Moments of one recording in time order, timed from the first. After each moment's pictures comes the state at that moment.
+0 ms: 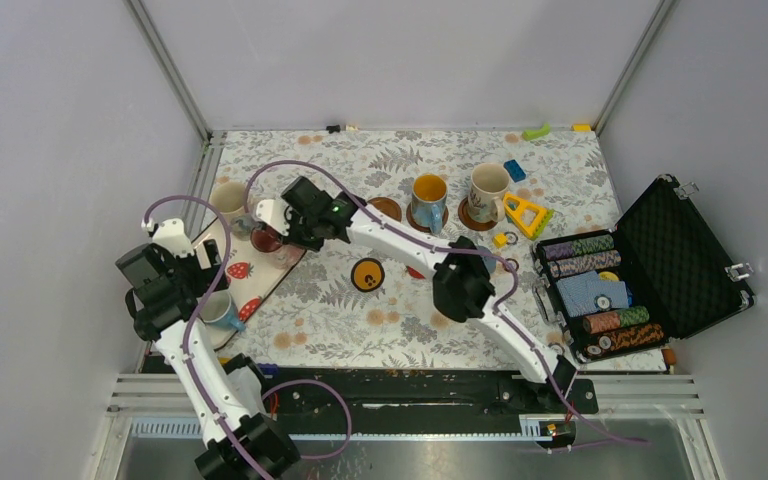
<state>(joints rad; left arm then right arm) 0.66 0.71 0.73 -0.68 0.33 0.28 1.01 2.58 2.50 -0.75 -0.18 -0.50</state>
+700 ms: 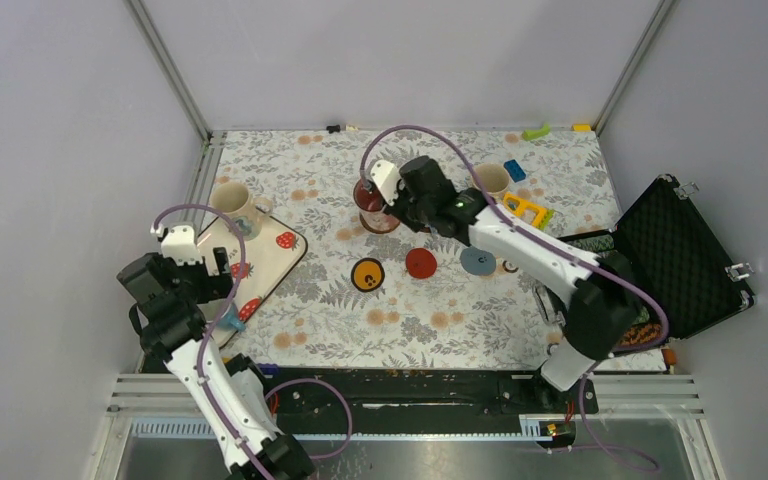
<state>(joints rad) 0.69 0.60 0.73 -0.74 0.45 0.35 0.77 1.60 1.41 -0.47 0.02 -0.40</state>
